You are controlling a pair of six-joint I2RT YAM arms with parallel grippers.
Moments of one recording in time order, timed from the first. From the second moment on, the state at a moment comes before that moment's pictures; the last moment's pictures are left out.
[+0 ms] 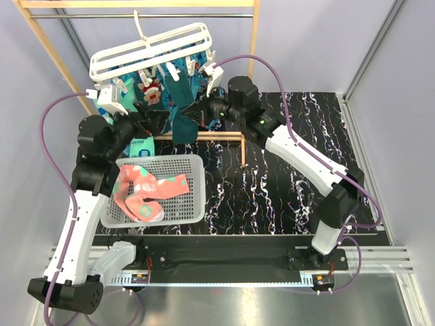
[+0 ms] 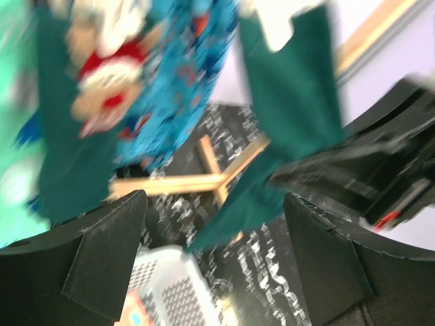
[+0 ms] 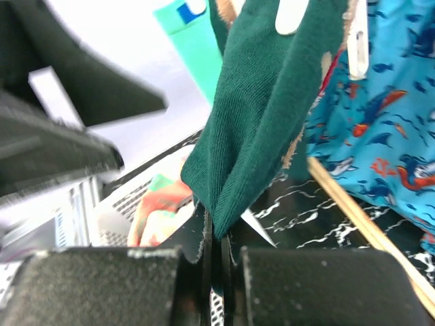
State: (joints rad) left arm -0.16 0.93 1.14 -0.26 0.26 -0.46; right arm 0.76 1.77 1.79 -0.12 -0.37 0.25
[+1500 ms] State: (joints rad) left arm -0.30 0.95 0.98 -0.15 0.41 -0.40; right arm 0.78 1.76 1.91 -0.33 -0.04 0.60
